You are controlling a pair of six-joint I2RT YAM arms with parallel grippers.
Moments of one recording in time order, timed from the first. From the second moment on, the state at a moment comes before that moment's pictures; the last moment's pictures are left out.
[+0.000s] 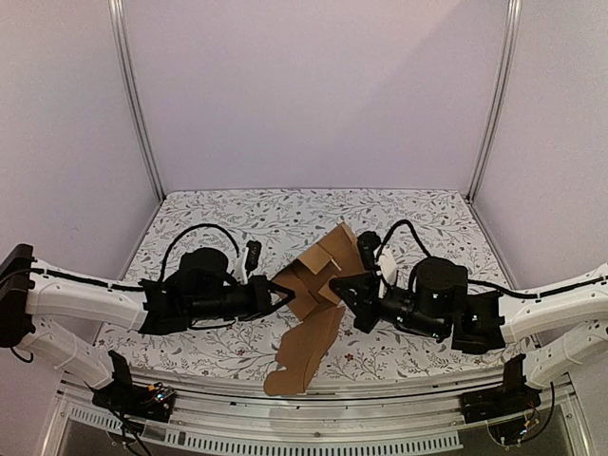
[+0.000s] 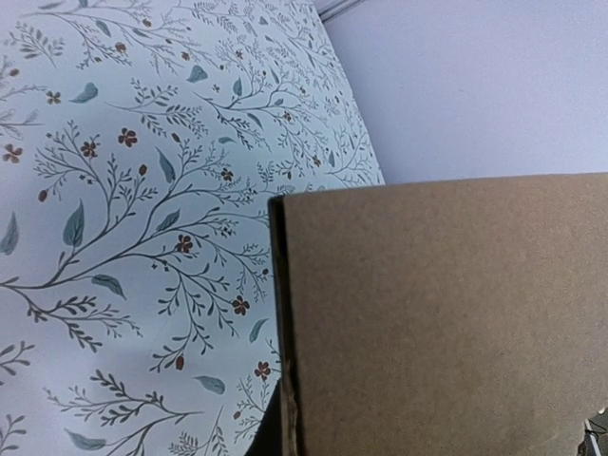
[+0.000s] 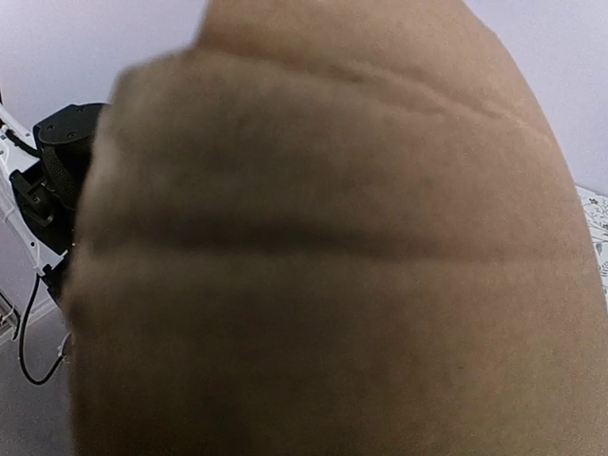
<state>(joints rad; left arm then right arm) -1.01 1.33 0.57 0.37 0.06 -1.02 1.23 1.26 0.63 0.47 0.26 0.30</state>
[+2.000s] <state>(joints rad) -1.01 1.22 0.69 -0.04 -0.14 -0.52 1.19 1.05 0.84 -0.34 0.09 0.09</state>
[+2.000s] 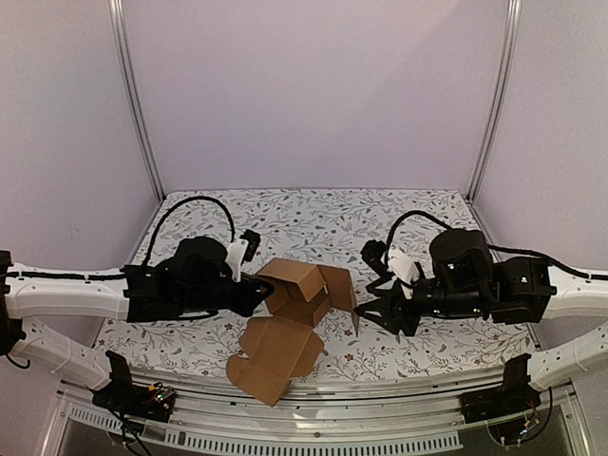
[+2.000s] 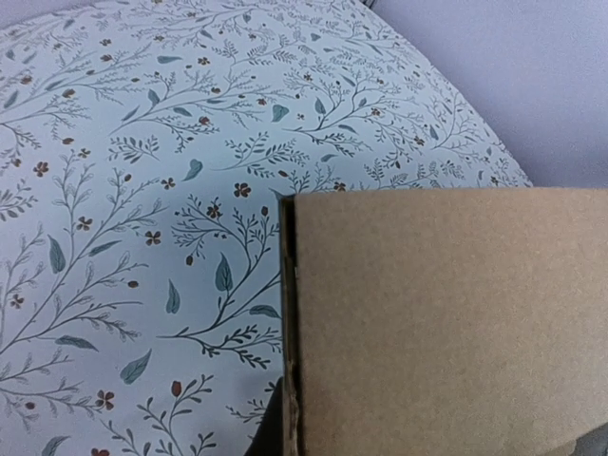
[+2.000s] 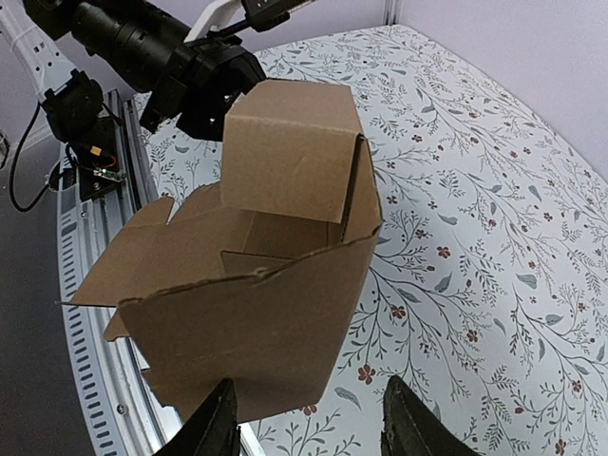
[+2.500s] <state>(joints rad) -1.01 1.22 0.69 -0.04 -0.14 -0.51 1.18 1.27 0.92 -0.20 -0.06 0.08</state>
